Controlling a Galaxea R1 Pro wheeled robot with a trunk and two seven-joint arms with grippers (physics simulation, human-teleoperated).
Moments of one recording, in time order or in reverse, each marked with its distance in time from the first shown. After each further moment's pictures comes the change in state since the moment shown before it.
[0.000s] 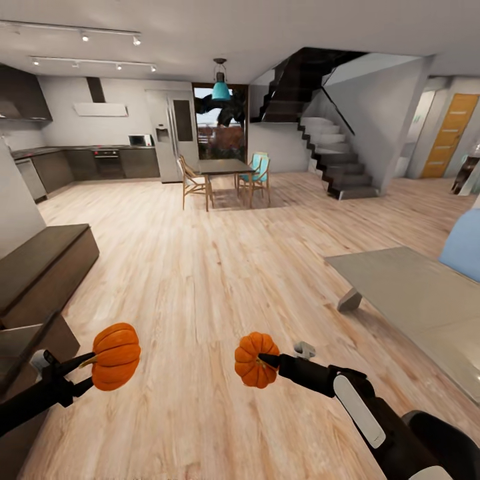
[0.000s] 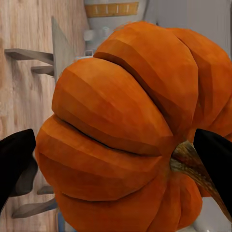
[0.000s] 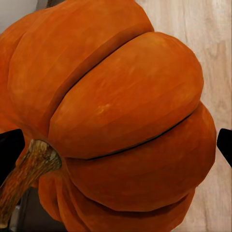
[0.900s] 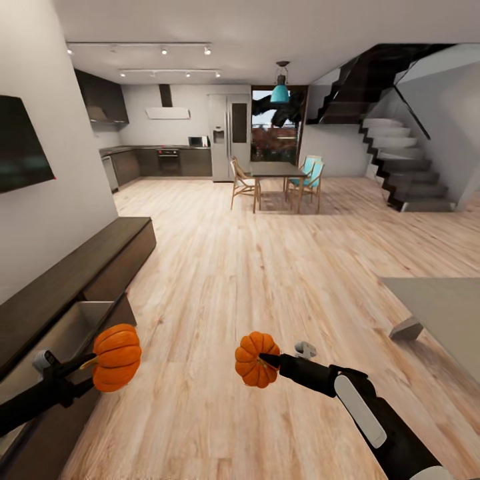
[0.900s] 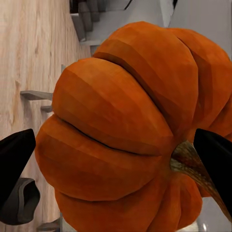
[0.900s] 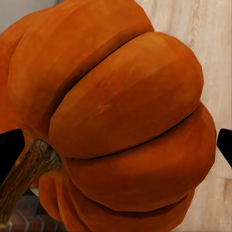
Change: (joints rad) left arm 0.000 -0.001 -0.003 0.000 -0.008 -0.010 0.003; right arm 0.000 -0.005 -0.001 -0.001 0.001 0.000 0.005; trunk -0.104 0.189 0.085
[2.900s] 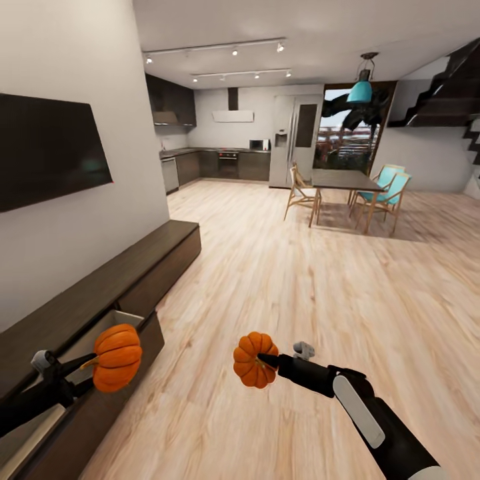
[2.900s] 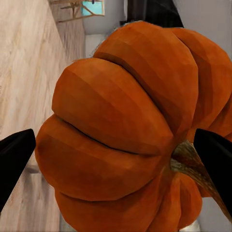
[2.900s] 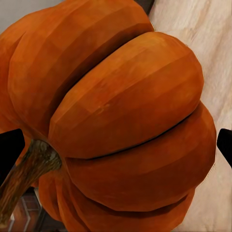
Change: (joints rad) left arm 0.000 -0.001 -0.001 -0.001 0.002 -0.002 0.000; right arm 0.000 0.008 0.001 0.003 0.003 -0.001 0.005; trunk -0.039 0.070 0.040
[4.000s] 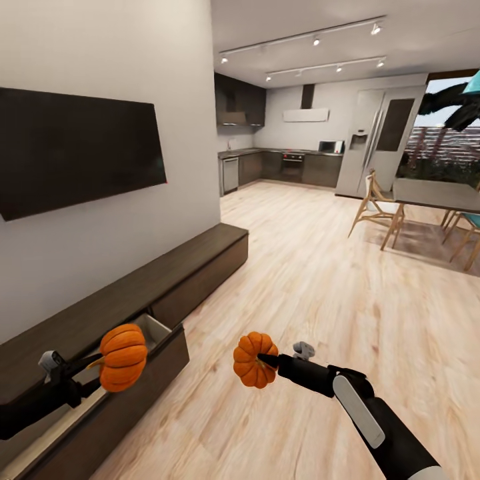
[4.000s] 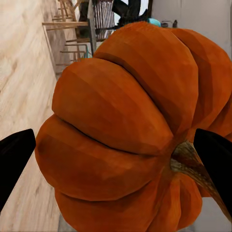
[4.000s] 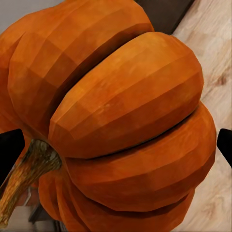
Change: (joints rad) left arm 0.000 -0.033 0.006 -0.001 -0.005 0.002 0.000; right arm 0.000 0.000 0.000 -0.001 0.000 0.001 0.000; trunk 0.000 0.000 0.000
